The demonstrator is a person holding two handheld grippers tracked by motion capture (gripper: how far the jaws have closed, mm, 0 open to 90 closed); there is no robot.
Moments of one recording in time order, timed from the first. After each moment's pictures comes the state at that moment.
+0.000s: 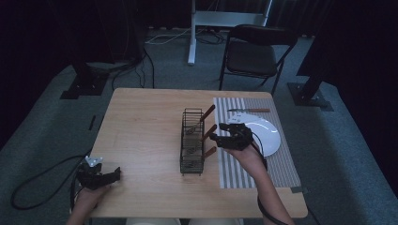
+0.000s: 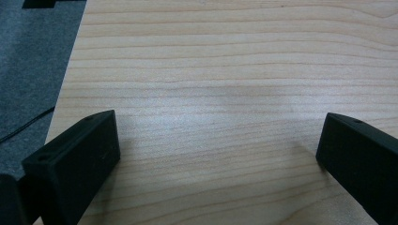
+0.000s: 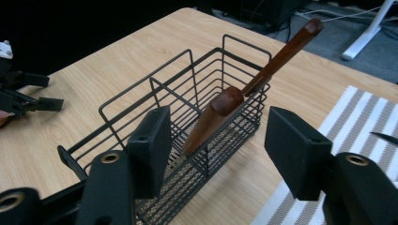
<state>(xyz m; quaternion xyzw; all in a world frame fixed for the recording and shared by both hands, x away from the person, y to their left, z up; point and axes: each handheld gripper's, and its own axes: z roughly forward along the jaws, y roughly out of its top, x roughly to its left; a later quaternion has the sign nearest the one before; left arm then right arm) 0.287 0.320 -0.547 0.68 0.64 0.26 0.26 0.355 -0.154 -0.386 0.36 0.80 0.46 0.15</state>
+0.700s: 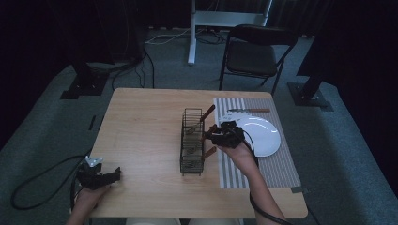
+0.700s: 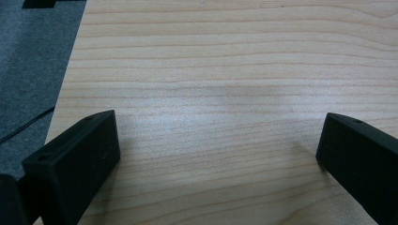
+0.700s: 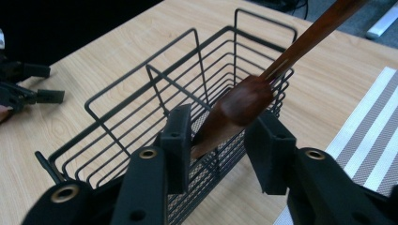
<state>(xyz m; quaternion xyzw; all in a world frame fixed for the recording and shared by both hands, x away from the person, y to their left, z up) 0.287 0.320 -0.546 0.68 0.64 0.26 0.26 0.374 -0.137 -0.407 0.37 0.81 0.44 0.12</state>
